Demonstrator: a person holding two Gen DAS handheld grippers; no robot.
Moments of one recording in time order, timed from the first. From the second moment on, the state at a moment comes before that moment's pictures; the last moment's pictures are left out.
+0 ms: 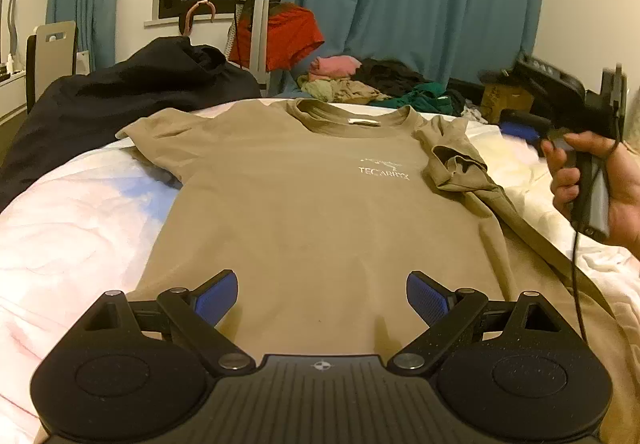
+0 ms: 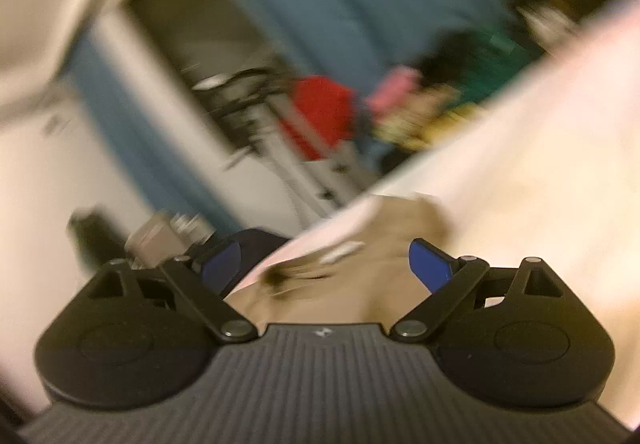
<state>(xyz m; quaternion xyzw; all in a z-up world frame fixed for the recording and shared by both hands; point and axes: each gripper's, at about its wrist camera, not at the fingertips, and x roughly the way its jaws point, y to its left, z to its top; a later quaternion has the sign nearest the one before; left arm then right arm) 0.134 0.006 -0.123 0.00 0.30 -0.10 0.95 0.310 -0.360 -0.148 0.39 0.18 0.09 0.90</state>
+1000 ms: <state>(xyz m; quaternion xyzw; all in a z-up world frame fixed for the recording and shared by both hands) 0.143 -0.003 -0.136 0.02 0.31 -0.11 0.94 0.259 -0.470 -0.133 0.35 0.05 -0.16 0.92</state>
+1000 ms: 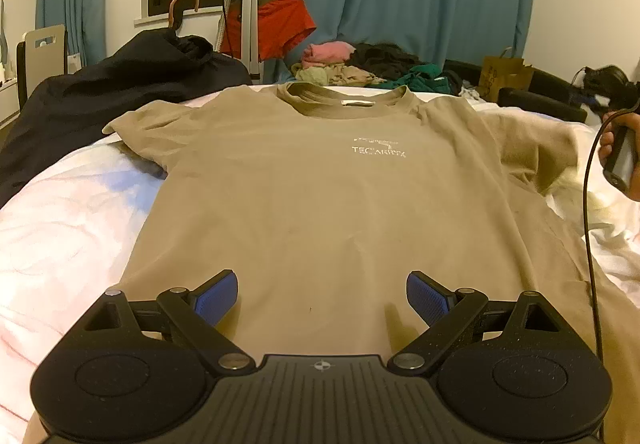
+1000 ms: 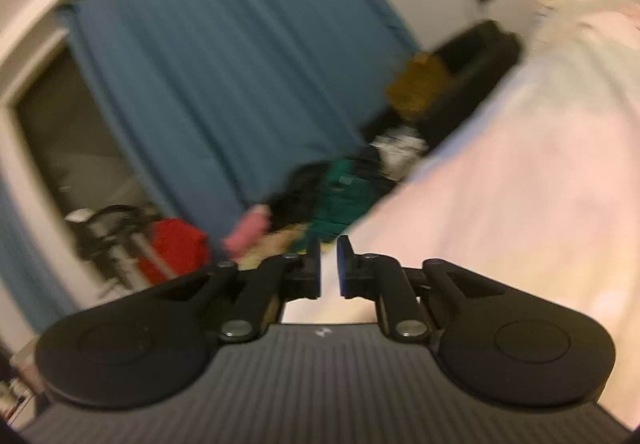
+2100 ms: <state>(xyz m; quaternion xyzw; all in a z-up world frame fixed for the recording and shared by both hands) 0.129 -0.009 -0.126 0.01 0.28 -0.13 0.95 0.218 -0.473 -0.221 0.51 0.15 -0.10 0.84</state>
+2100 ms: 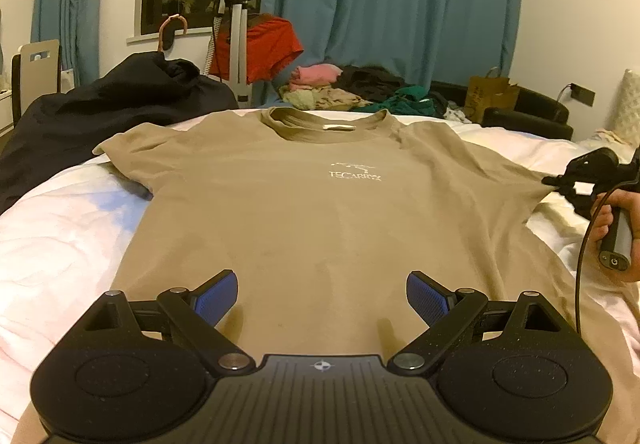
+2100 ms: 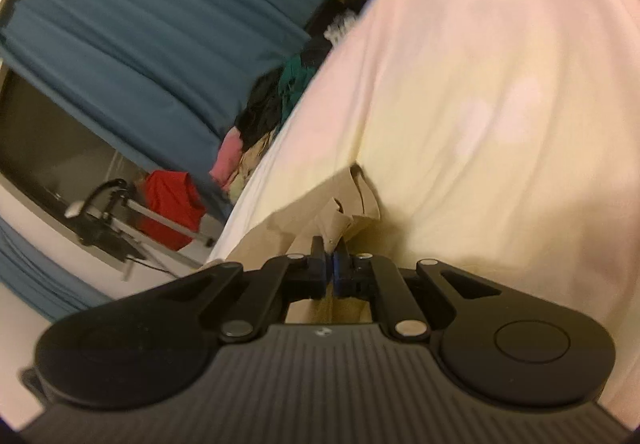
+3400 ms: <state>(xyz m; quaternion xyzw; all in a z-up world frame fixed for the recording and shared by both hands) 0.148 -0.001 -0.123 -0.03 0.27 -0.13 0.96 0.300 -0.459 -0.192 0.37 0.12 -0.16 0.91</state>
